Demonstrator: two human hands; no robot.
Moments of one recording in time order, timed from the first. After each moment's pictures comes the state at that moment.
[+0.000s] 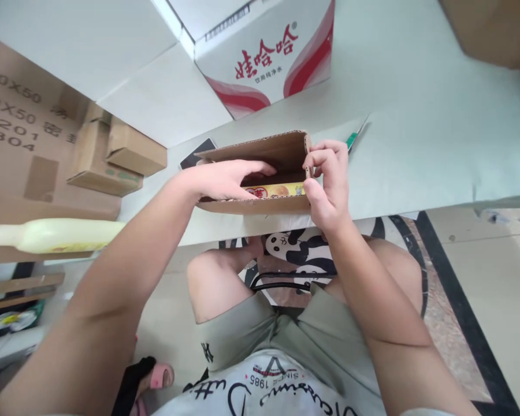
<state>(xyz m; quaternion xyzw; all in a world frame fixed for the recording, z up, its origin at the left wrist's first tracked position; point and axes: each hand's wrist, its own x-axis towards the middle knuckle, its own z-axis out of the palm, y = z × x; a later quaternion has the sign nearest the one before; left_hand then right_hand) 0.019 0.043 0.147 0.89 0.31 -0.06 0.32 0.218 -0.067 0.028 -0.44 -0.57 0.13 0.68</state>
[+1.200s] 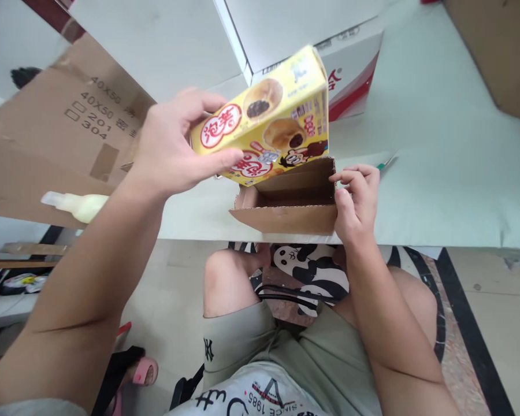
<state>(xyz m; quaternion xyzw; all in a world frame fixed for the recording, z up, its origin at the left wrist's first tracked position) -0.023 -0.020 0.269 0.86 0.43 0.26 0.13 0.214 -0.074 0.057 -0.49 -0.53 0.15 0.68</state>
